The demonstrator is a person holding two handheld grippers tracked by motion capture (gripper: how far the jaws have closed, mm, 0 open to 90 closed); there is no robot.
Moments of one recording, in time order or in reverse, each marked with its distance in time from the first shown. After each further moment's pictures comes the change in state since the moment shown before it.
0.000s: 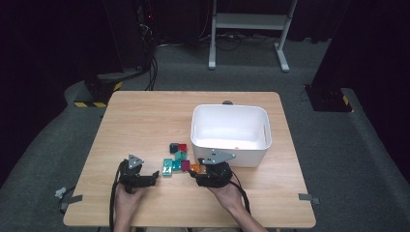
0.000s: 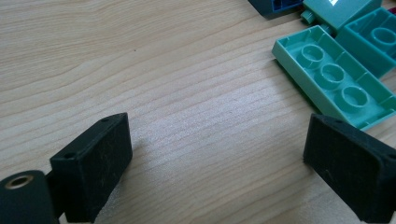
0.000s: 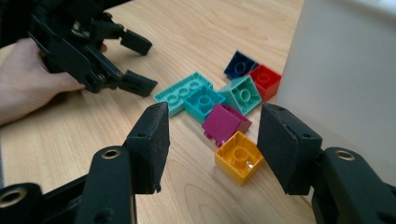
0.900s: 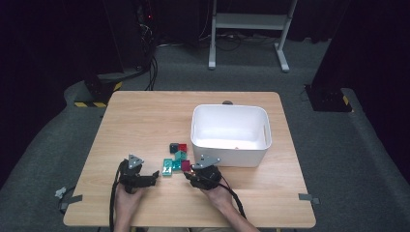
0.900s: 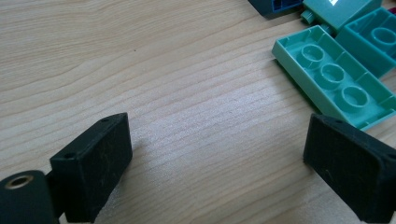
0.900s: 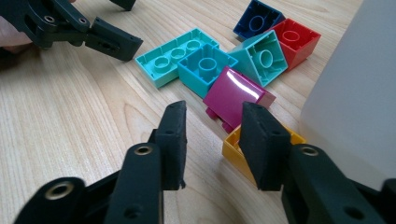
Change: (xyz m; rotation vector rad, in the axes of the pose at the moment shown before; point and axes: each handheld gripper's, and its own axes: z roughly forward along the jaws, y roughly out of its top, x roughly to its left) left arm 0.000 0.000 0.000 -0.001 0.001 0.000; right arm 0.001 -0.025 0.053 0.078 -0.011 -0.029
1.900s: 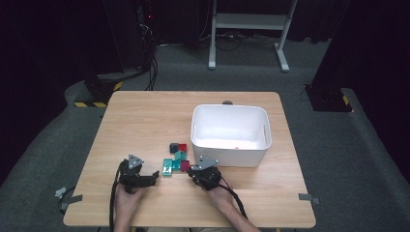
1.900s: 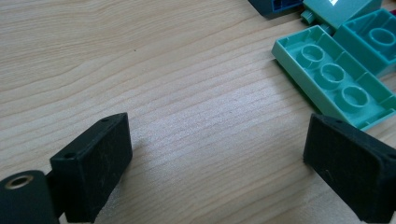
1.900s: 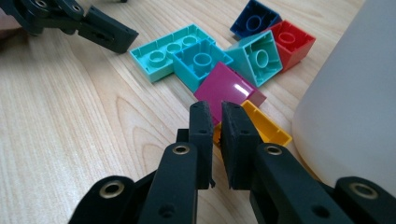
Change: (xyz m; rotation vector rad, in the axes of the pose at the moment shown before) left arm 0.000 0.000 0.000 0.000 -0.001 0.000; right arm 0.002 -0.001 -0.001 0.005 -0.032 -0.057
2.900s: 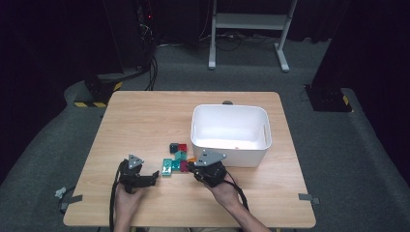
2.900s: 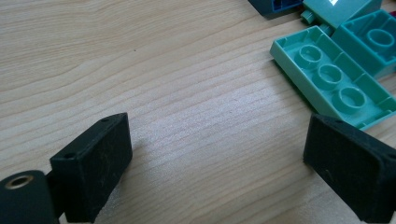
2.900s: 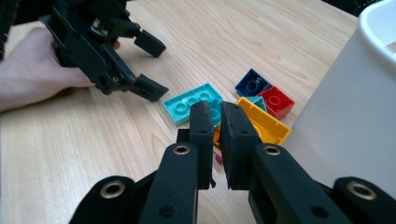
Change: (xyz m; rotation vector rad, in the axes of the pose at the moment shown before) left arm 0.000 0.000 0.000 0.001 0.000 0.002; right arm 0.002 0.039 -0.052 -0.084 0.053 -0.054
